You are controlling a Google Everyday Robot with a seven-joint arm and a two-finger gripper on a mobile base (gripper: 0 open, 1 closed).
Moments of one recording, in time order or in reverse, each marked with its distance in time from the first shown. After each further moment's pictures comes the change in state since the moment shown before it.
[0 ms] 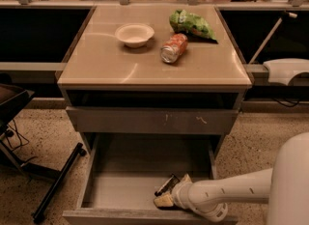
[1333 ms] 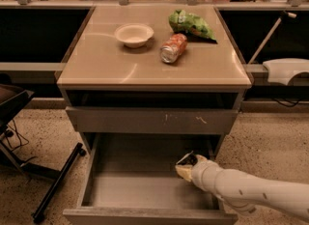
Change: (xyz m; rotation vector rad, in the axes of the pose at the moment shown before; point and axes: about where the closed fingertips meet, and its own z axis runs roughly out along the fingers) arm -0.088 -0.060 -0.133 0.136 -0.212 0.073
